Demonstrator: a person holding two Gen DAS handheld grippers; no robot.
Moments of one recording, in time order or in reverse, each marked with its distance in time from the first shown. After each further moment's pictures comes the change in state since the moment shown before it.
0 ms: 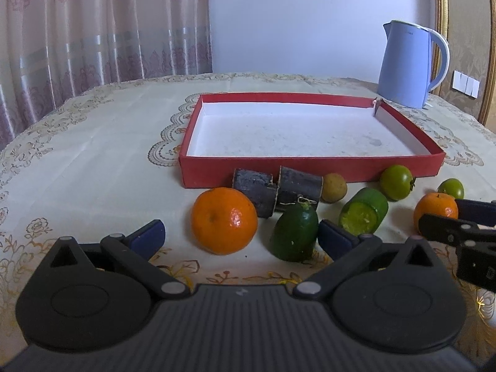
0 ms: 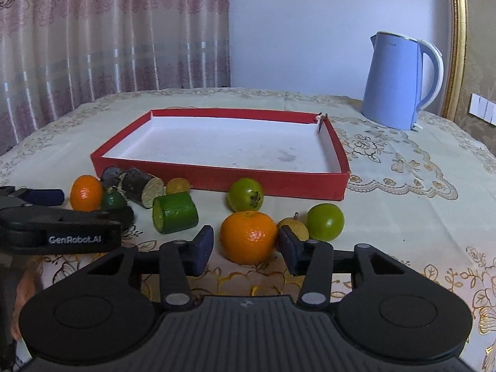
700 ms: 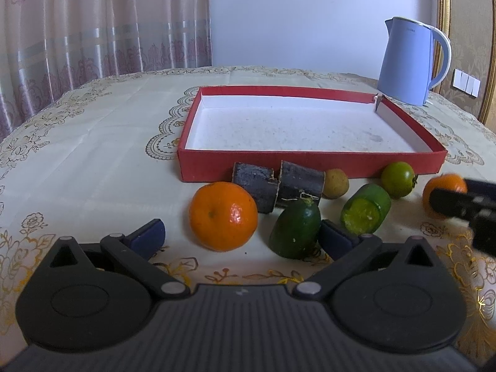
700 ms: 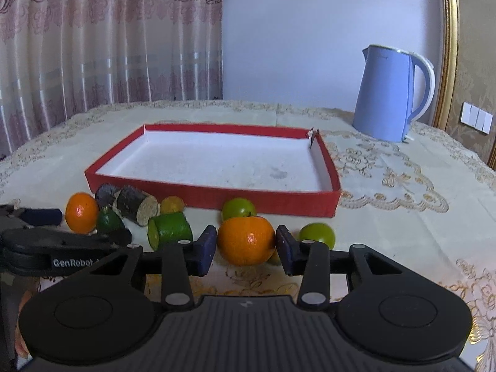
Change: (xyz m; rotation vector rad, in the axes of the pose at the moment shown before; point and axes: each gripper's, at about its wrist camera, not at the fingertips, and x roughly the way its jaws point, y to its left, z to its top) left arm 0.005 0.001 0.001 -0.007 0.023 -0.005; right arm -0.008 -0.001 0.010 0.005 -0.052 -0.026
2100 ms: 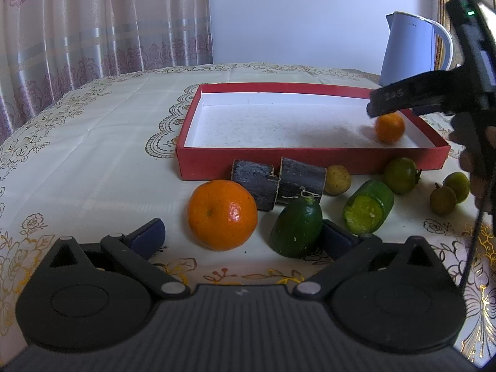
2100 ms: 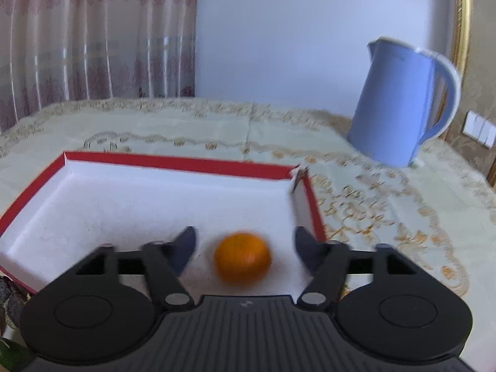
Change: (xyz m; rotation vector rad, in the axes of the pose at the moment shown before) left arm 0.003 -0.005 0.000 0.010 0.008 0.011; right arm 0.128 -0.028 0.082 -0.022 0.057 -0.101
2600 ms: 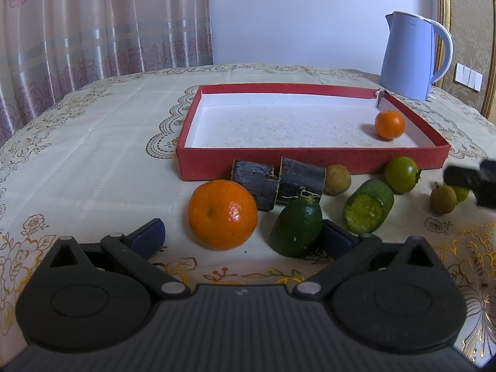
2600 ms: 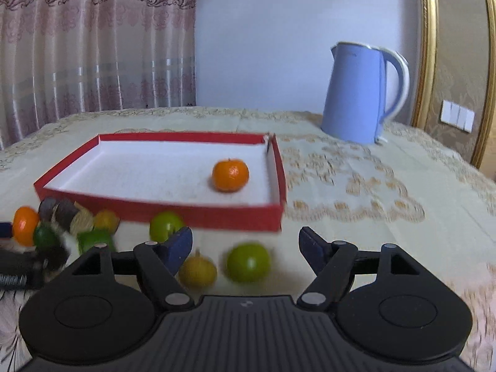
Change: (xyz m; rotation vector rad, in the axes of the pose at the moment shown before) left arm 0.001 0.000 -0.001 0.006 -0.004 0.006; right arm -0.096 -0.029 -0.088 0.061 -0.061 0.032
